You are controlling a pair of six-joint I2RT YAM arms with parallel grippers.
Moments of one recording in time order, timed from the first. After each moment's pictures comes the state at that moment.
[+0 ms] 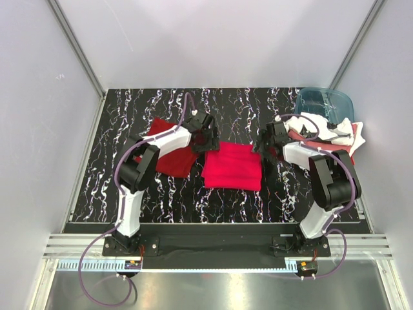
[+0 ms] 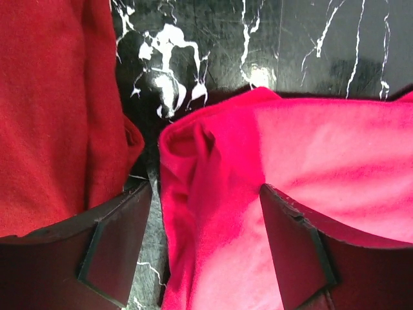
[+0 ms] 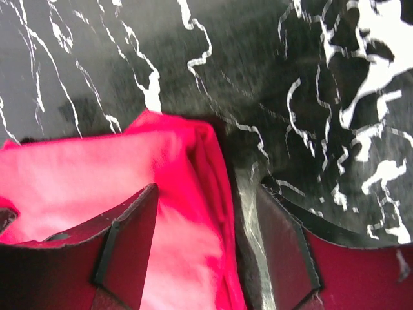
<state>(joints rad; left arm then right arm) -0.58 2.08 1.49 -0.42 0.02 -0.62 0.25 1.71 0.91 -0.08 0.05 0.61</state>
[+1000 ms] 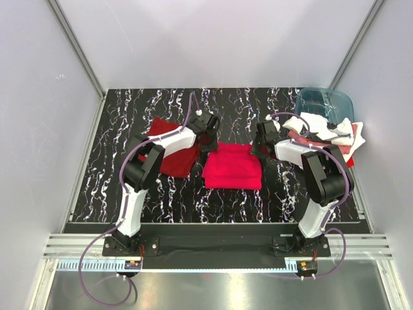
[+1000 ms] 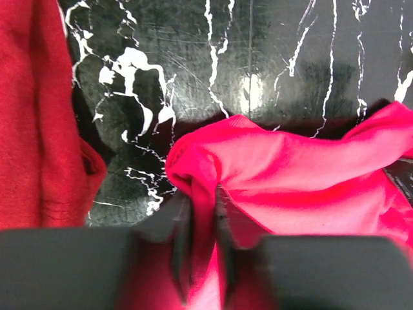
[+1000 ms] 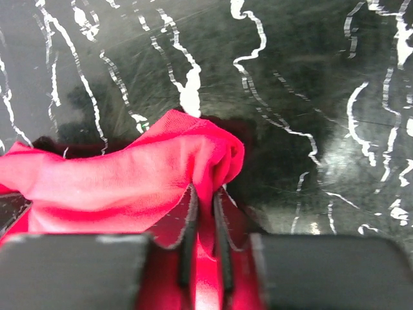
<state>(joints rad) -0.61 2.13 1.54 -0.38 0.01 -0.65 0.32 1.80 1.00 -0.10 0.09 0.63</state>
